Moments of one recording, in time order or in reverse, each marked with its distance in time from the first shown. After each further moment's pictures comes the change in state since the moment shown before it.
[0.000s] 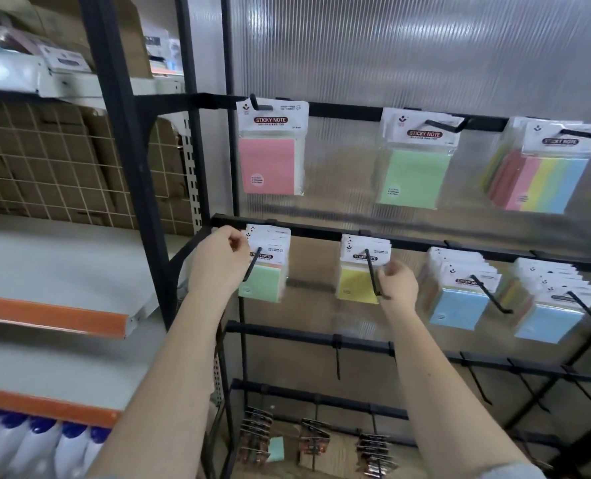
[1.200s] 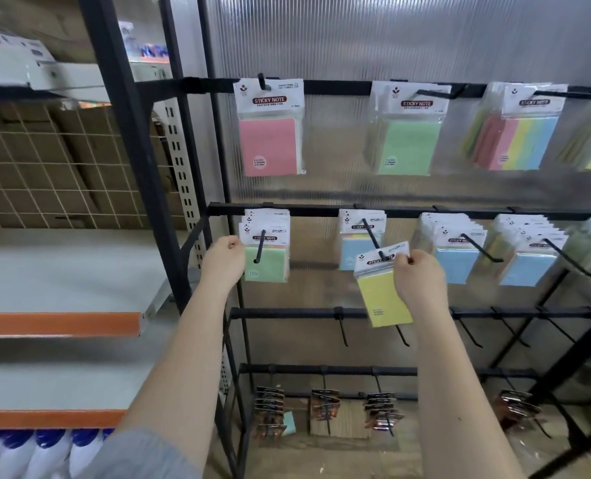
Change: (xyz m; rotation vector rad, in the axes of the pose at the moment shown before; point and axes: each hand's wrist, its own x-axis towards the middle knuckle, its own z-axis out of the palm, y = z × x) left_hand 0.016 -0.047 0.019 -0.190 -0.245 -0.187; right_hand -0.095 -0.017 -0.037 -0.124 0.136 -0.024
